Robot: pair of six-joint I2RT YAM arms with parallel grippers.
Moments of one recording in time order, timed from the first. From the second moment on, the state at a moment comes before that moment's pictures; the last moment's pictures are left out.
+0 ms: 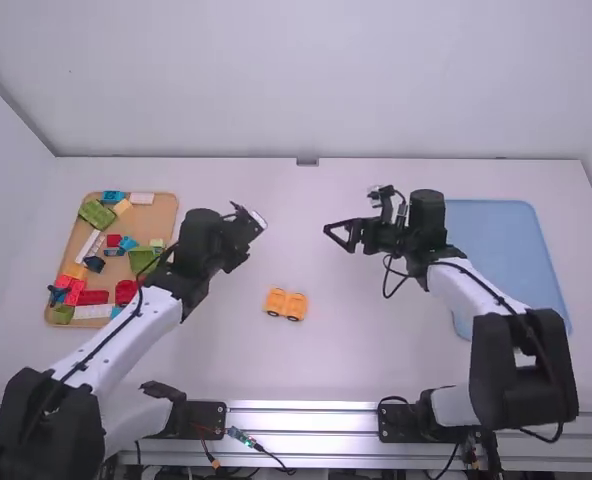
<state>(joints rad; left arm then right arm) -0.29 1.23 0.70 -0.05 -0.01 0.67 0.15 1.55 0.78 0.18 -0.97 0.37</state>
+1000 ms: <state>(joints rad) -0.47 1.23 0.70 -0.09 0.18 0.93 0.36 1.69 0.79 0.34 -1.17 0.44</state>
